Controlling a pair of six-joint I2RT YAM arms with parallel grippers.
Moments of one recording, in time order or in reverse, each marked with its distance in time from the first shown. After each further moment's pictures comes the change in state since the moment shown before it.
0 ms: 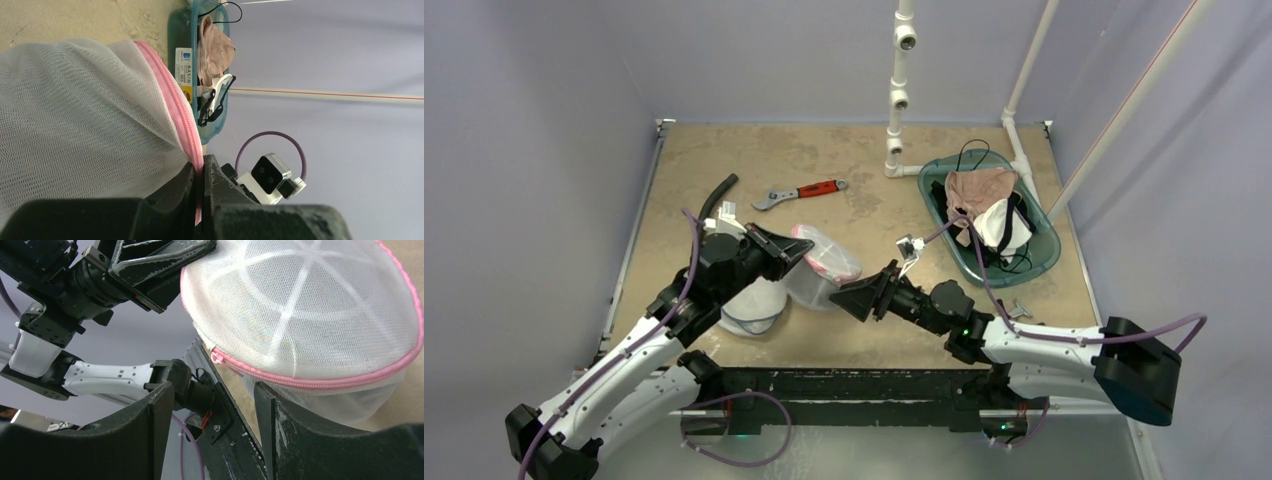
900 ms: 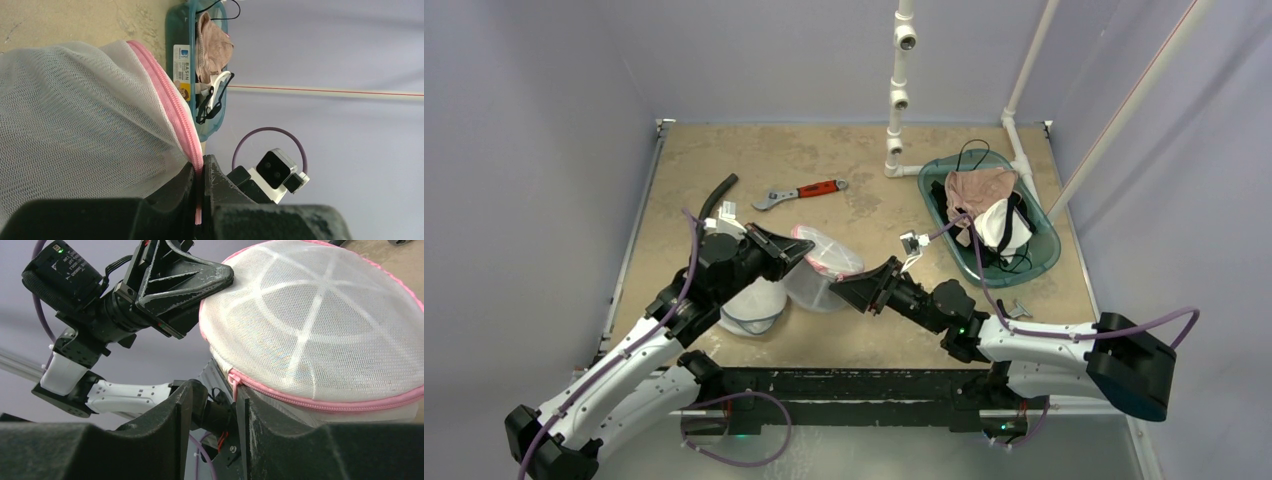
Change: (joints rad) left arm 0.000 -0.003 0.003 0.000 0.015 0.000; right arm 0.000 0.053 0.015 0.123 0.035 0.045
